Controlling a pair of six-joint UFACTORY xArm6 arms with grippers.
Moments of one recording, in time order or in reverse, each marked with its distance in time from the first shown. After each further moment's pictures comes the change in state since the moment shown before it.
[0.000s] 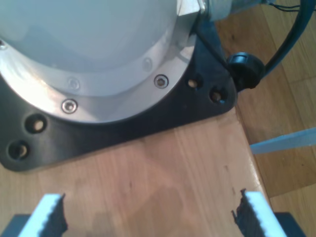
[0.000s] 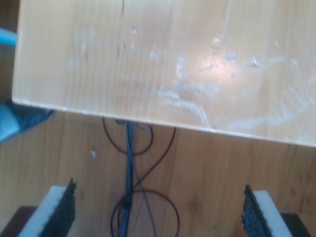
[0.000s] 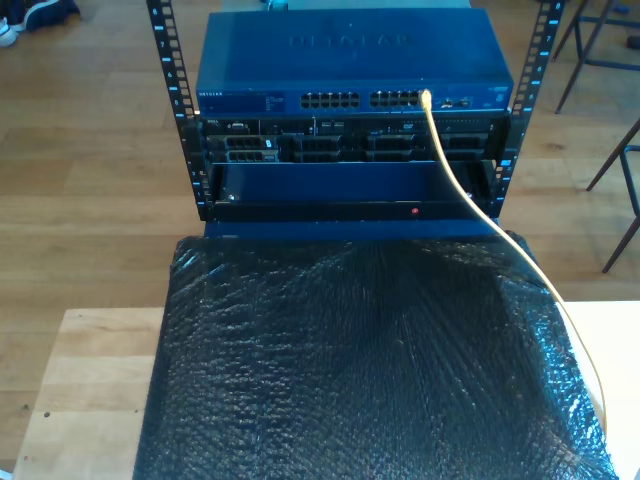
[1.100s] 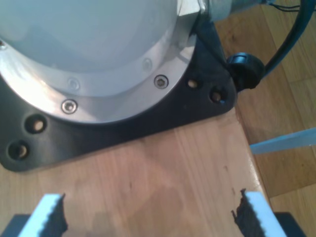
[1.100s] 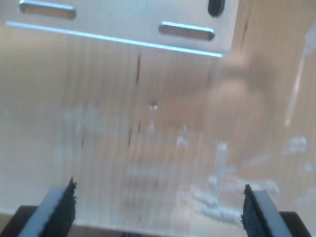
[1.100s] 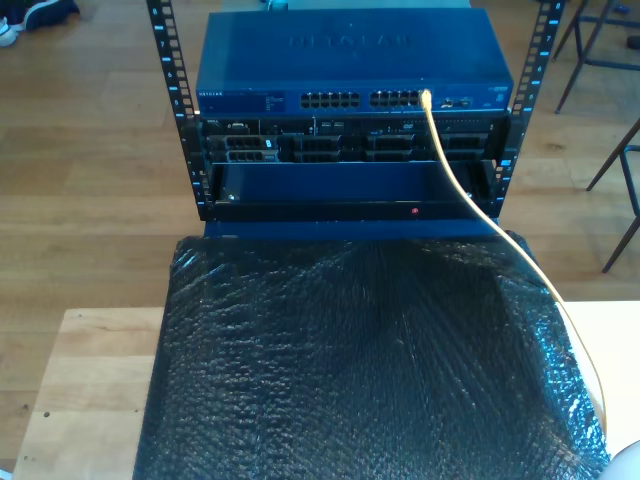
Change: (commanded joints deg) left arm -0.1 0.0 0.0 0.0 0.0 0.0; right arm -0.3 -1.7 17.8 -2.4 -20.8 0.1
